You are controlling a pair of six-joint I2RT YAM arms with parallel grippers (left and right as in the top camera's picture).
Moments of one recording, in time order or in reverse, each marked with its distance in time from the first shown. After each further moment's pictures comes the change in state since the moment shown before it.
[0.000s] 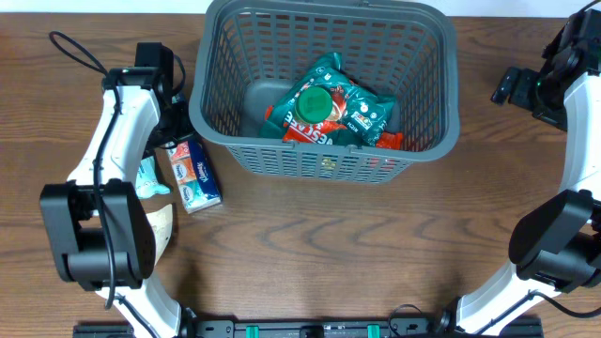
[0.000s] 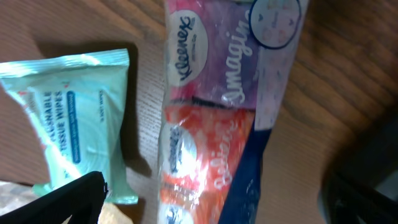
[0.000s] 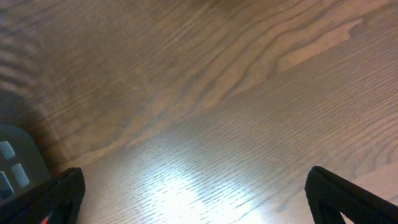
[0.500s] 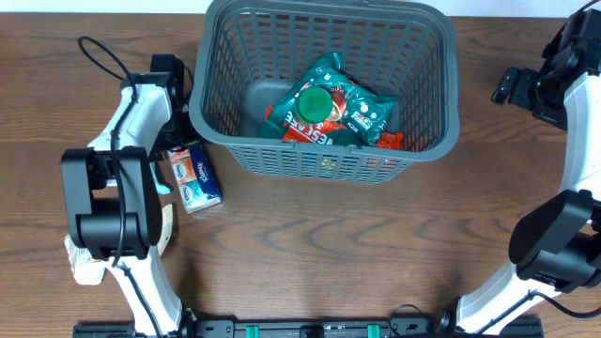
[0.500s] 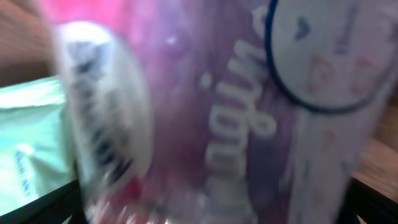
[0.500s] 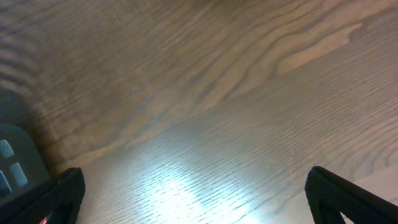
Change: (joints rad) left arm 0.000 0.175 0.000 0.087 0.003 0.069; right arm 0.000 0.000 0.000 0.003 0.000 -0.016
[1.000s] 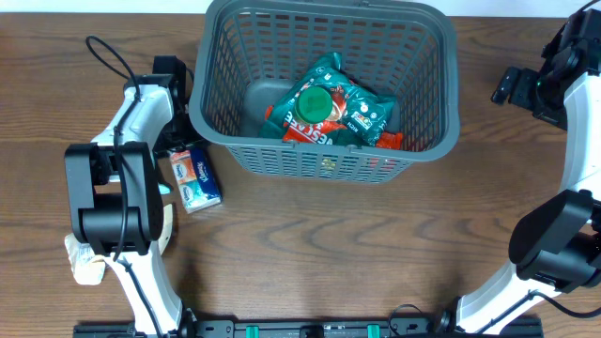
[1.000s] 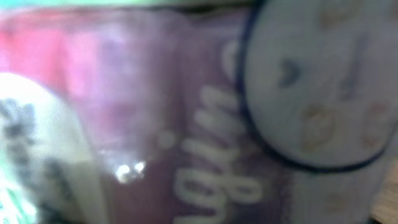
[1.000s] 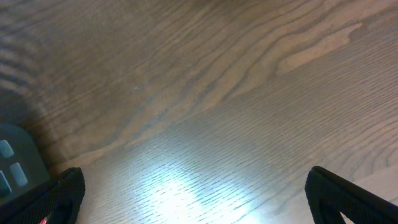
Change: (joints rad) left arm 0.000 0.027 0.000 0.030 0.000 0.045; right arm 0.000 0.000 0.000 0.000 0.000 0.000
